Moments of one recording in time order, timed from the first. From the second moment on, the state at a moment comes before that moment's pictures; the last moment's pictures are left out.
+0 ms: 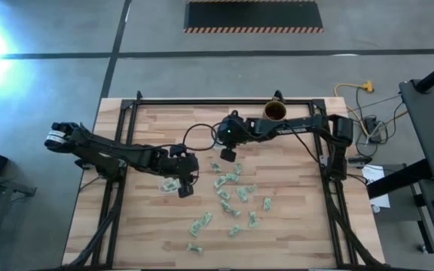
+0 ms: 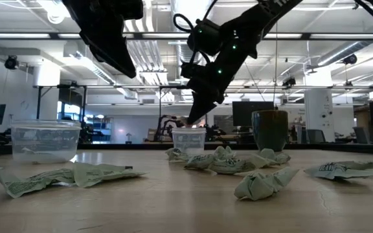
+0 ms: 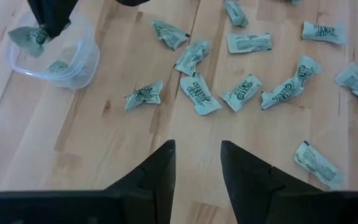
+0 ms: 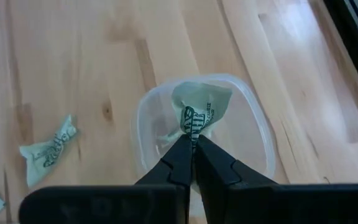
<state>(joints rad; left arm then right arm) -0.20 1.35 1.02 -0.58 -0.24 -0.36 -0.23 1.90 1.29 -0.32 0.10 -0.04</state>
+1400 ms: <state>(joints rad) -0.21 1.35 1.01 -0.58 -0.24 -0.39 -0.10 1.74 0.97 -0.30 -0.09 -0.10</state>
